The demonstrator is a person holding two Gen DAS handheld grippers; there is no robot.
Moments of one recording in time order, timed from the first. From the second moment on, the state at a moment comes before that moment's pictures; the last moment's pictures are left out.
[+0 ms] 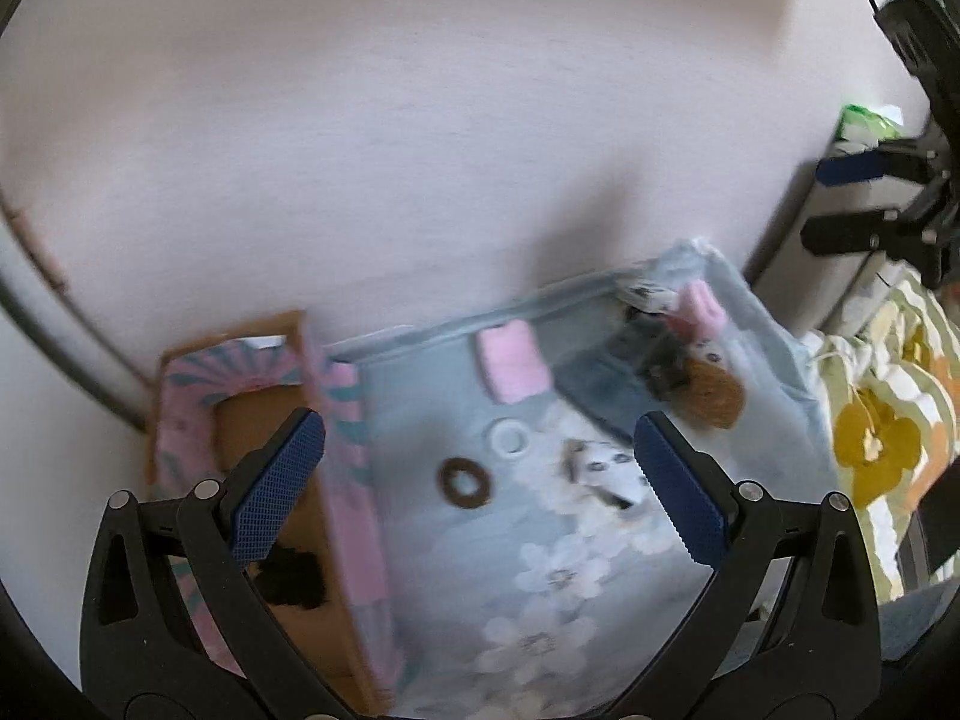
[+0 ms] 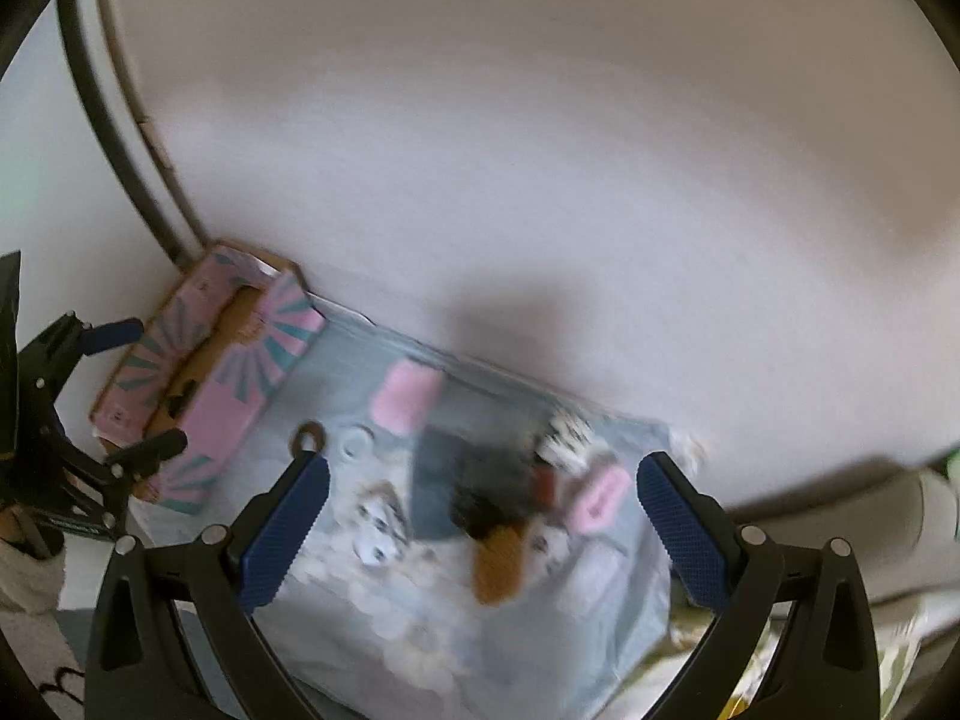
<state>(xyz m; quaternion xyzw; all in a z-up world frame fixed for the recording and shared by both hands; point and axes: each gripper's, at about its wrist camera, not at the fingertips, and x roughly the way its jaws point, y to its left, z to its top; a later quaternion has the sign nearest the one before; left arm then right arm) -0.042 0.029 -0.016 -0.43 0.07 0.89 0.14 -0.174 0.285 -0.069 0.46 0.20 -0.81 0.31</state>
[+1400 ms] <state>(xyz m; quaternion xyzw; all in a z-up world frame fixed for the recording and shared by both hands) -0.050 0.124 -0.191 -0.52 0.09 0.83 0.19 -0.175 0.344 -0.251 0.51 0.11 -0.79 0.32</state>
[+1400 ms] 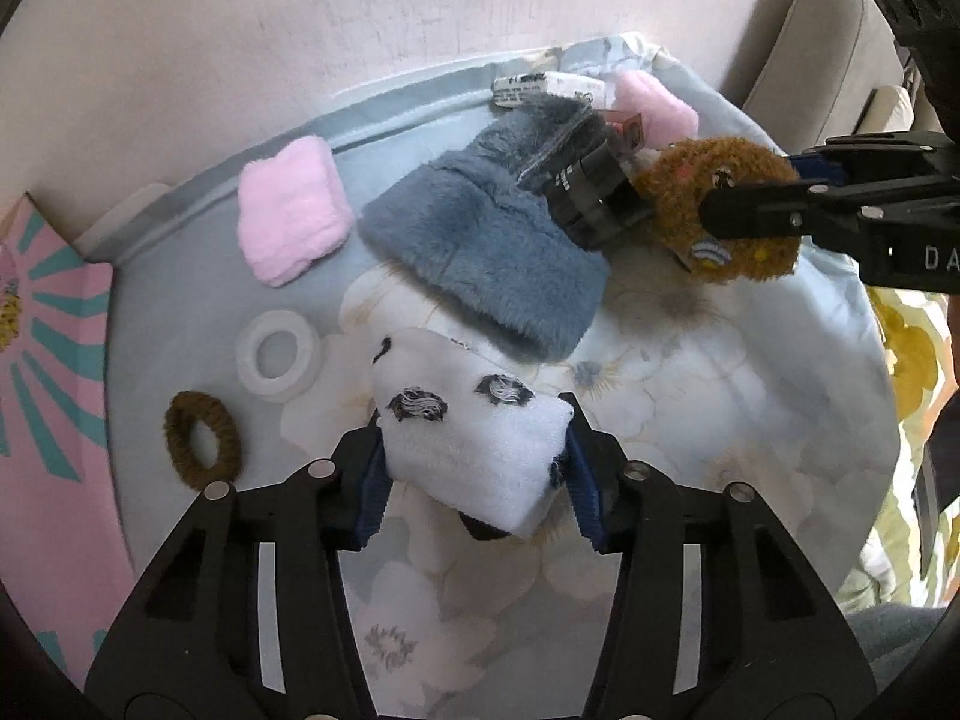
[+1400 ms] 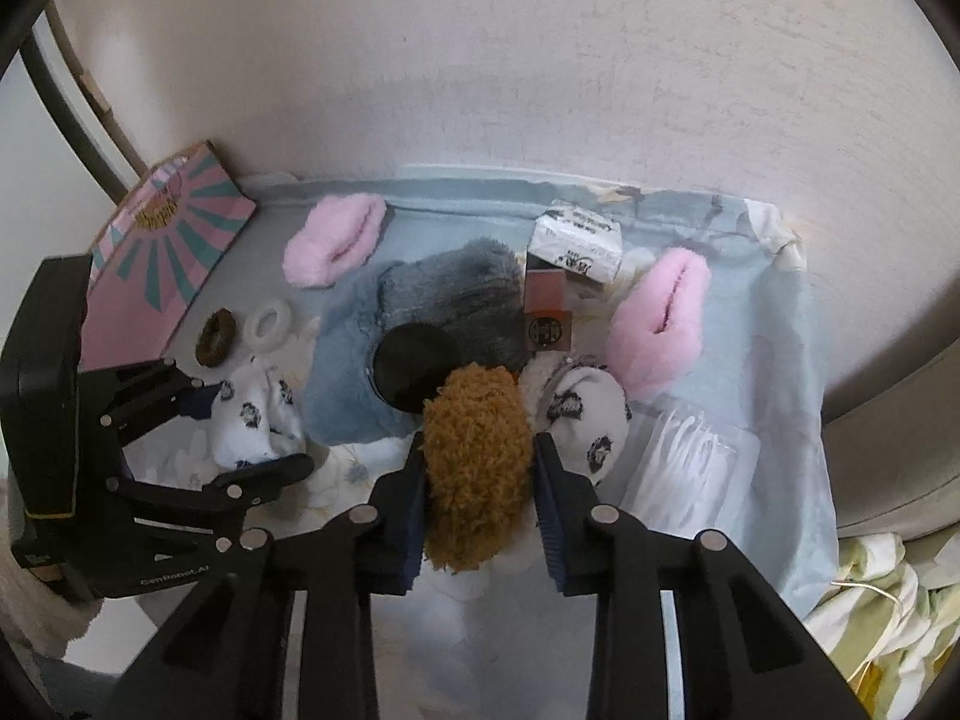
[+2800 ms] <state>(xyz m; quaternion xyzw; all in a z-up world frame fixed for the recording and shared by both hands) -0.039 0.004 -0.042 -0.46 0.05 0.88 0.10 -0.166 0.283 -0.130 0.46 0.15 -0.78 0.40</state>
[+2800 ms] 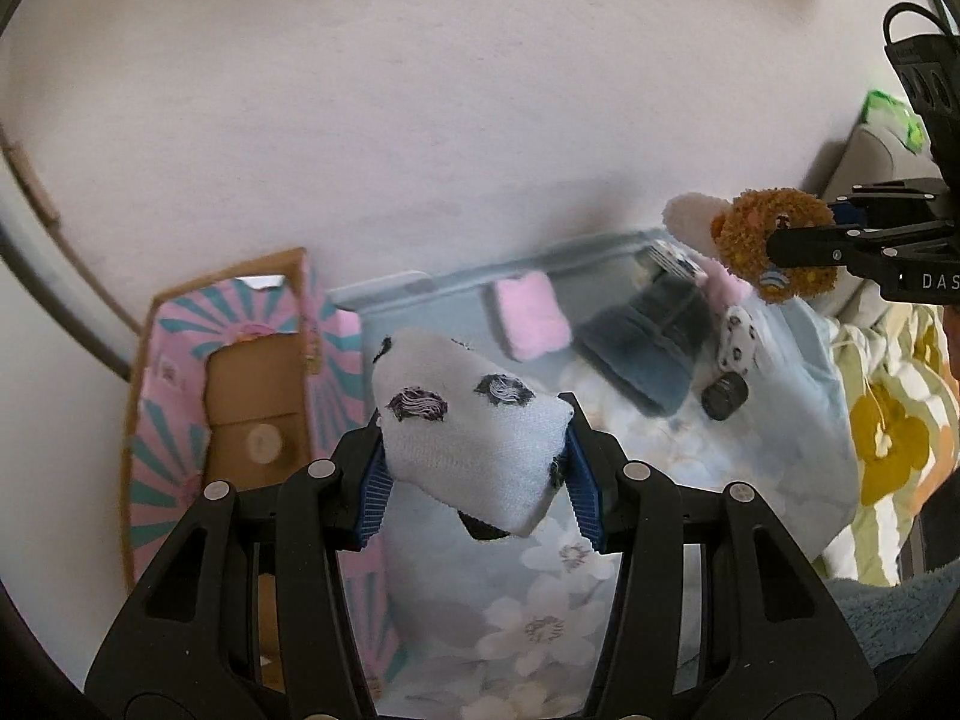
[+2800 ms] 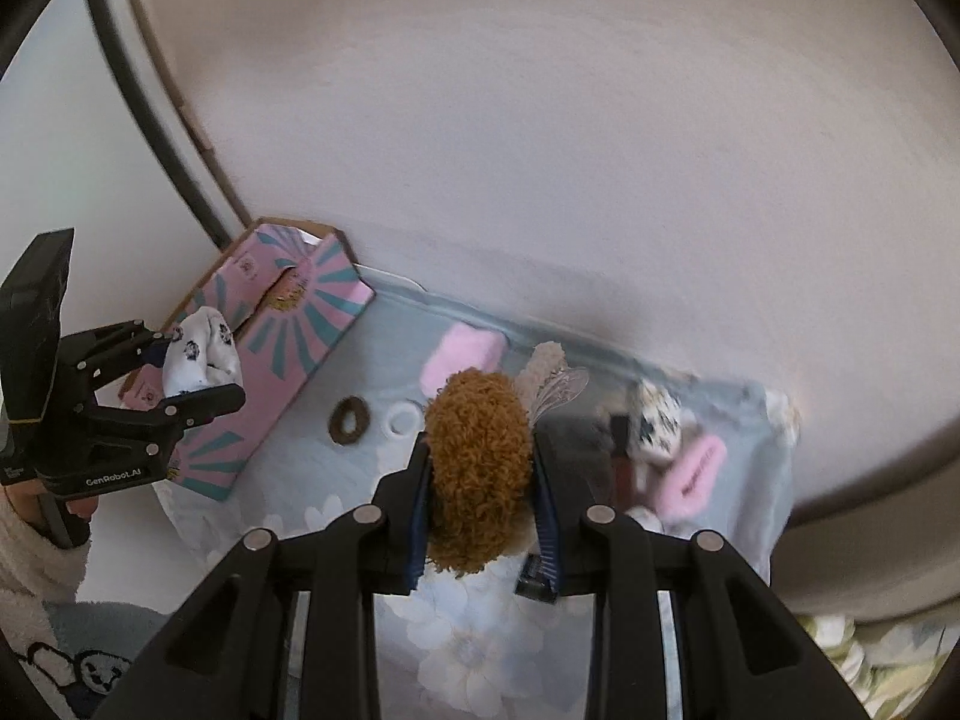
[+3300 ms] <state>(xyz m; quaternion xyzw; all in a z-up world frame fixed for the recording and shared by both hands) -0.019 -0.066 -0.023 -0.45 0.01 0.89 0.03 -0.158 0.178 -0.100 0.43 0.23 -0.73 0.48</state>
